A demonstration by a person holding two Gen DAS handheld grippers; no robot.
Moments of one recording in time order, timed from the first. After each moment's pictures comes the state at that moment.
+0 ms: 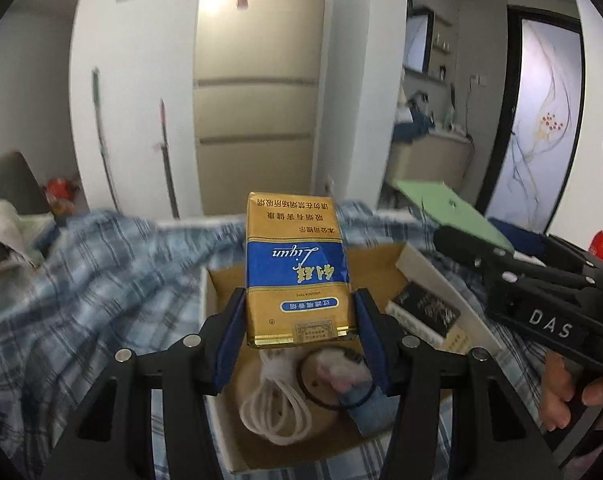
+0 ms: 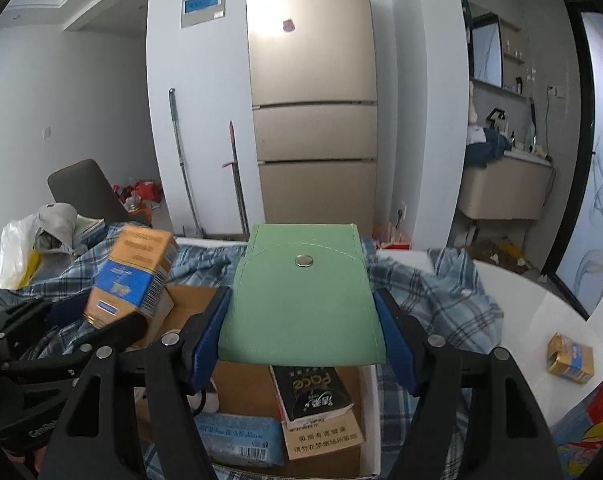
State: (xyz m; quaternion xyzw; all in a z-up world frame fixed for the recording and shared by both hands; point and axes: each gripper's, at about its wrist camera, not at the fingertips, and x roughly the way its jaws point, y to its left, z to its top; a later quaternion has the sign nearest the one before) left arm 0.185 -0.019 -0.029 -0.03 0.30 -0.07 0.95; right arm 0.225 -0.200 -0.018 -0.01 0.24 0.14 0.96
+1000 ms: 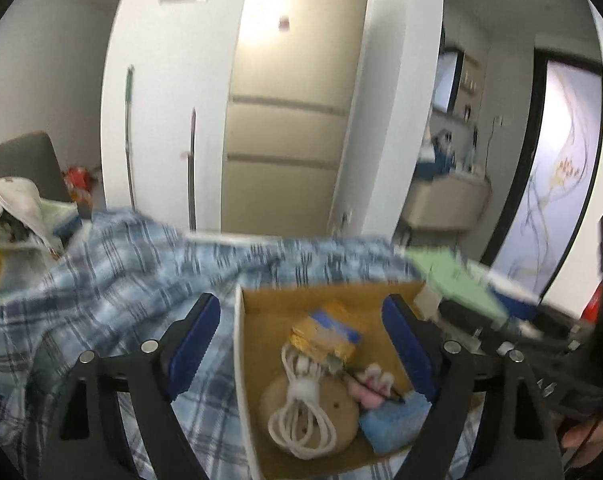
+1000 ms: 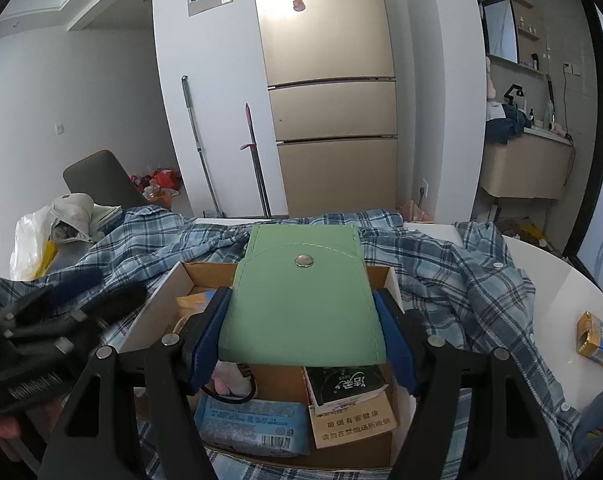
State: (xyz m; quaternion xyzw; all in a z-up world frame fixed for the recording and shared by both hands) left arm 0.166 0.013 -0.011 -0.08 0.22 -0.03 0.97; right arm 0.228 -0.187 -0.033 0.00 0.28 0.17 0.94
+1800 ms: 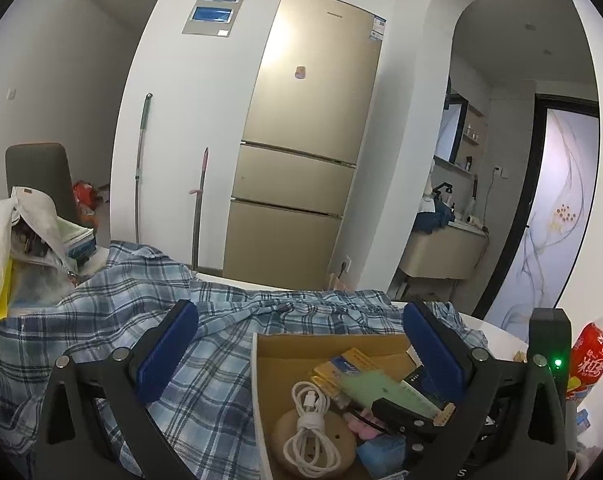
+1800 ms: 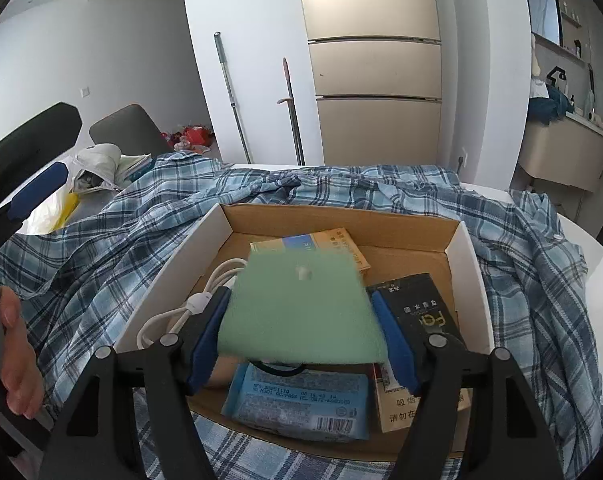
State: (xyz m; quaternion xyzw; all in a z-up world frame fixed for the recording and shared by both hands) left arm 0.149 0.038 0.010 -0.12 0.16 -0.01 0.98; right arm 0.233 -0.151 -0.066 -0.02 0.34 0.24 0.91
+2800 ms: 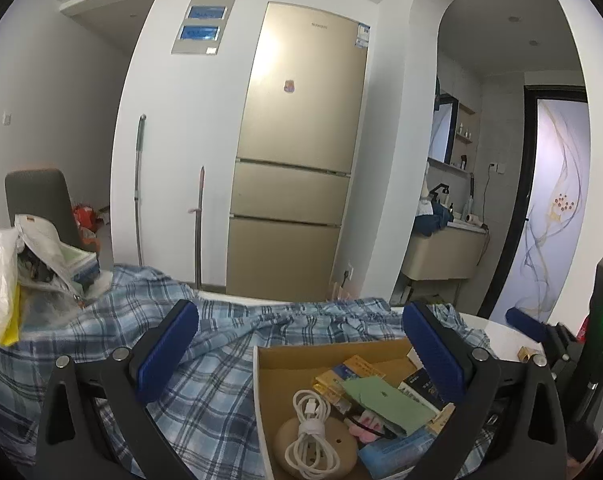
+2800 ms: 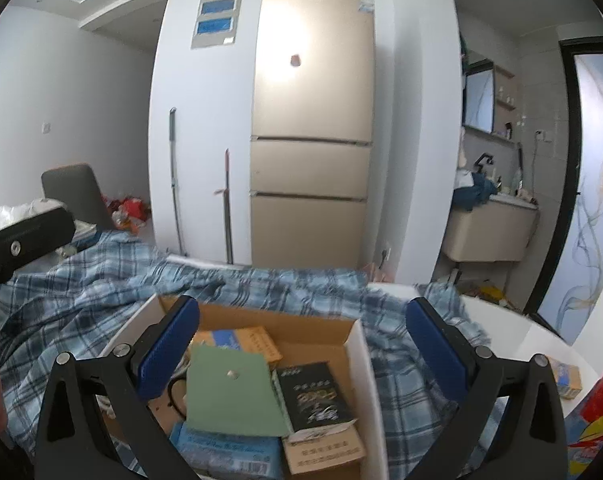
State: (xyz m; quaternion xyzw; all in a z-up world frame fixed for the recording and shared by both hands) left arm 0.135 0.024 0.022 -0.08 0.13 -0.01 0.99; right arm 0.202 -0.180 -0.015 -0.05 0.15 0.11 0.98
